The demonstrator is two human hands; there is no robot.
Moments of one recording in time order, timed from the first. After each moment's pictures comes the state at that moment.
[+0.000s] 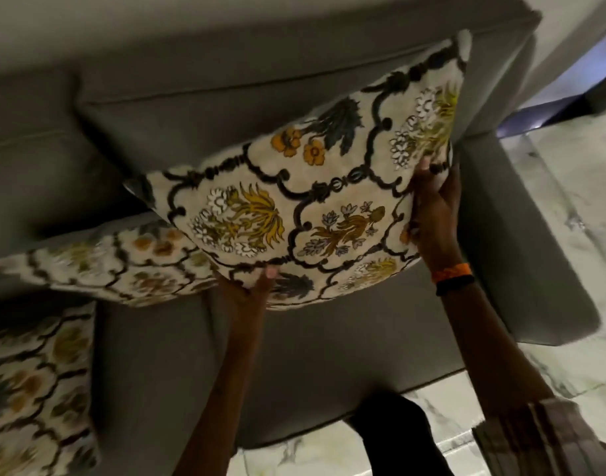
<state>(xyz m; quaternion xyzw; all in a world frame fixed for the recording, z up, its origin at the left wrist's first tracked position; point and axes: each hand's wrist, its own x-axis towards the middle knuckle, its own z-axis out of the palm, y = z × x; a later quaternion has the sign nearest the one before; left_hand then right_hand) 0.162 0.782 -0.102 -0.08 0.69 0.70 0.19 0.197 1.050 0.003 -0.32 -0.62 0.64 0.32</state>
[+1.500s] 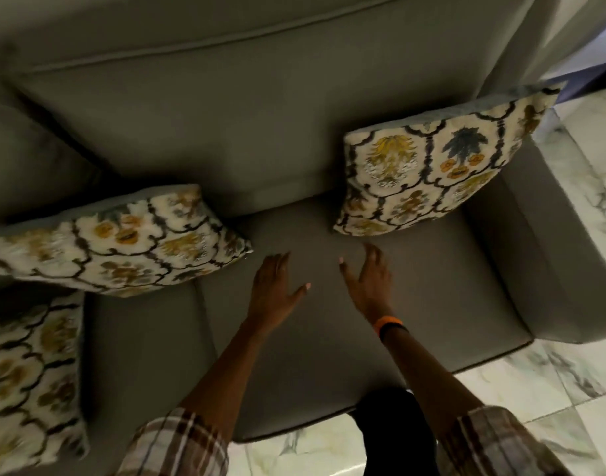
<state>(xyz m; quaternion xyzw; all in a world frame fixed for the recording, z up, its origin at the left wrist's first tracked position) 0.169 0.827 -0.225 0.23 0.91 0.21 0.28 0.272 1.004 -0.211 -0.44 -0.82 0.37 -0.06</state>
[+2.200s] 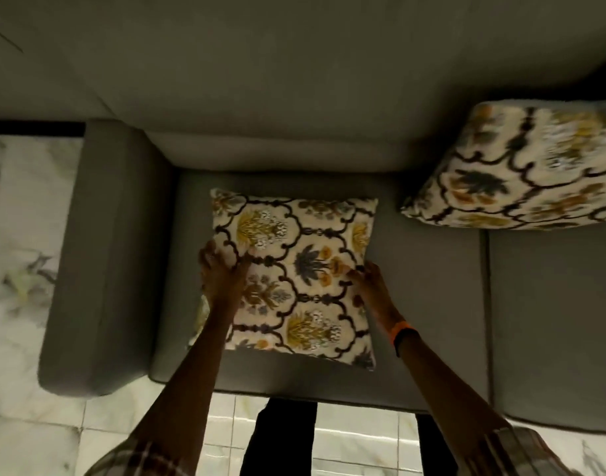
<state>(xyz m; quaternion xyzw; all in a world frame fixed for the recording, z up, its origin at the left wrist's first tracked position) -0.001 0.107 -0.269 -0.27 0.89 0.32 0.18 0.077 0.375 -0.291 -0.39 -0.62 0.63 -0.25</state>
